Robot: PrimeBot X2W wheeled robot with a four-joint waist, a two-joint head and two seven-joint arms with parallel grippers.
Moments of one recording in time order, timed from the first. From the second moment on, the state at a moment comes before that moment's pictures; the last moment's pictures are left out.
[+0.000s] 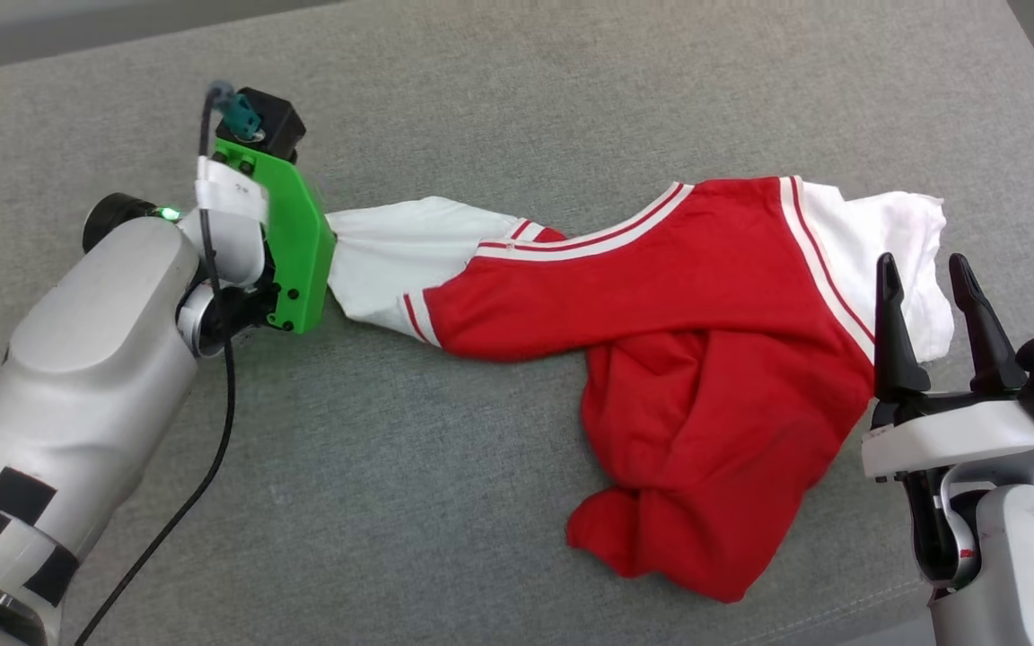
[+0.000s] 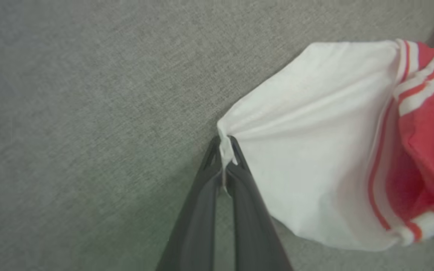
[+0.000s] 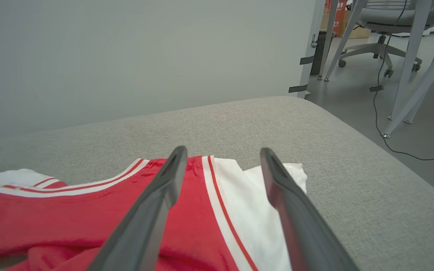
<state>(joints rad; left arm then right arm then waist) -1.02 0.48 -0.90 0.67 -0.93 -0.13 0.55 -0.24 -0.05 -0.07 0.14 0.21 0.13 -0.26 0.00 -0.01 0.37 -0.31</state>
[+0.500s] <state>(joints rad) -0.81 0.67 -0.81 0.43 -0.99 -0.06 0.41 -0.24 -0.21 -0.02 0.12 0.21 0.13 0.03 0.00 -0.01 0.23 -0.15</state>
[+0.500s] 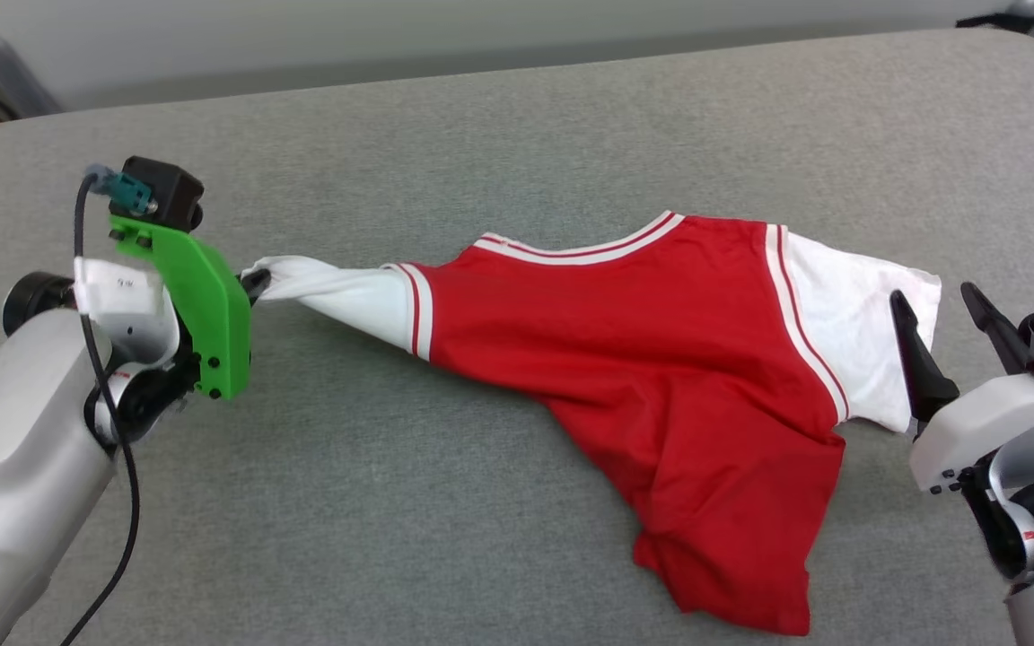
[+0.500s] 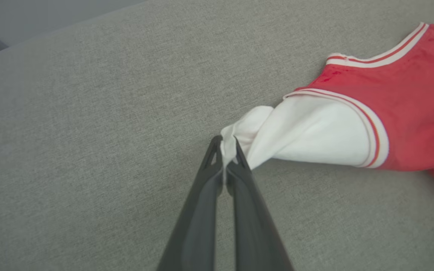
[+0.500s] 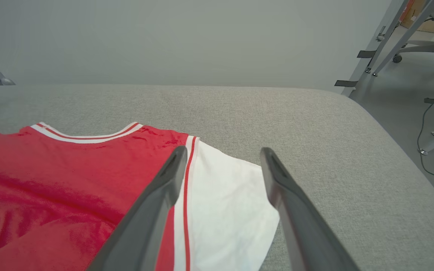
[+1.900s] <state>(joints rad) -0.55 0.84 -0.79 -0.29 -0.95 0.25 0.36 -0.60 -0.51 0.07 0.41 0.35 0.13 0.93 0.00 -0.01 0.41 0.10</state>
